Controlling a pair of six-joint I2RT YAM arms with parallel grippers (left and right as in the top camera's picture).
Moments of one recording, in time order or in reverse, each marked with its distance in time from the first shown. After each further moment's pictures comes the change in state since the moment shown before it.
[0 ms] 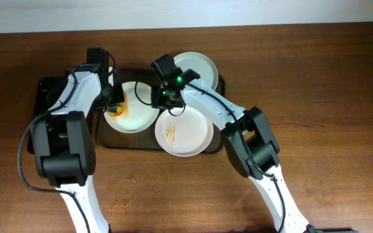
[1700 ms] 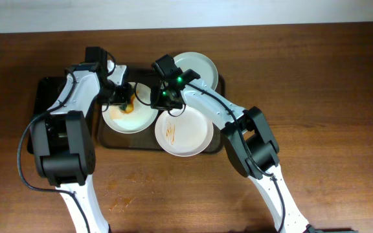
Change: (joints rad) left arm 0.005 0.002 0.013 0.045 0.288 0.285; right arm 0.000 0.009 0.000 0.000 -0.052 0.031
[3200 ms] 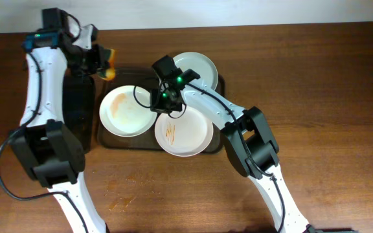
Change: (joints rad) left arm 0.127 0.016 0.484 -0.326 0.152 -0.120; right arm 0.000 0.005 0.019 -0.060 -0.072 -0.039
